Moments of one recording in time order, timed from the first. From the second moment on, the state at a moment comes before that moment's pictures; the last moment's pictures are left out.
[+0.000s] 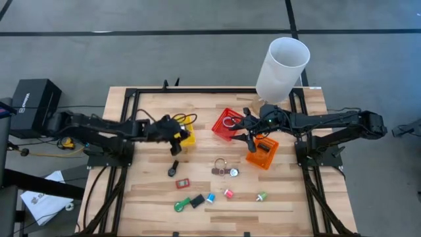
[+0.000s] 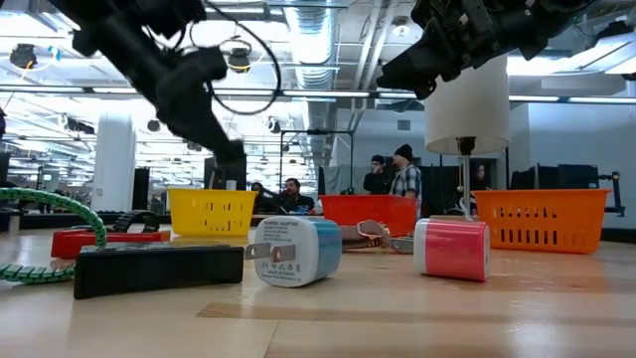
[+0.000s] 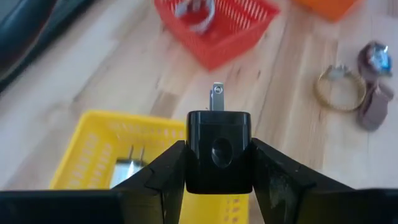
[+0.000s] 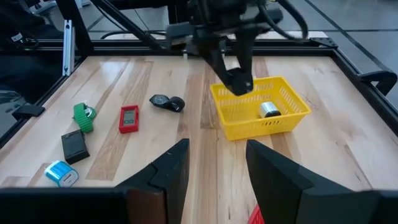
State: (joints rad) left arm 0.07 1.15 0.57 -0.15 -0.26 -0.19; right arm -0.15 1.20 0.70 0.11 -0.21 -0.06
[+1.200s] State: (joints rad) left arm 0.22 1.33 0.53 -0.06 -0.18 -0.03; right arm -0.15 1.20 0.70 0.11 -0.21 -0.11
